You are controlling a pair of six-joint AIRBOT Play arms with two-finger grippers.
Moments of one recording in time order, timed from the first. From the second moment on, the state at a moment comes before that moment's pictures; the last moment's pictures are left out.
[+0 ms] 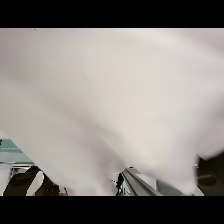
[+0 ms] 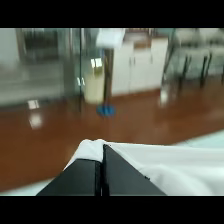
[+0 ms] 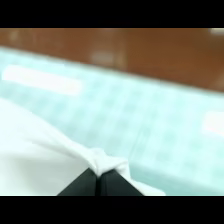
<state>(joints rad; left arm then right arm) 0.16 -0.63 1.79 0.90 -1.25 -1.39 0.09 -0.63 1.75 -1.27 1.72 1.59</state>
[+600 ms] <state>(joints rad) 0.06 -1.05 1.20 0.74 -1.10 -1.29 -0.05 -0.85 0.85 -1.14 1.12 1.53</state>
